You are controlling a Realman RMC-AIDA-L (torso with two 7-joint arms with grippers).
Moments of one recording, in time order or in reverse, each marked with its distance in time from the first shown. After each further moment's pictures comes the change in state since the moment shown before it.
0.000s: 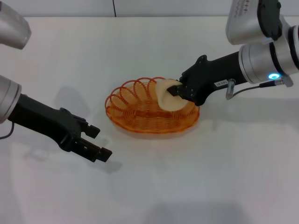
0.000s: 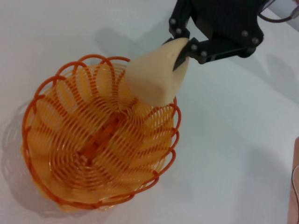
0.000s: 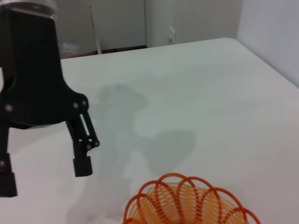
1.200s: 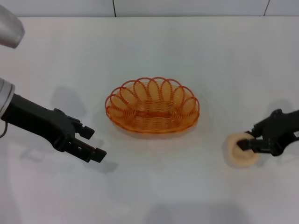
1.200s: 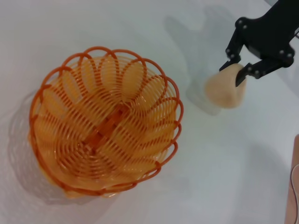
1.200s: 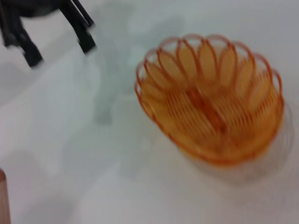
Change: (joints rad) left arm 0.001 0.017 -0.006 0.000 0.002 0.018 -0.016; right arm -0.224 -0.008 0.277 -0.049 -0.153 -0.373 -0.014
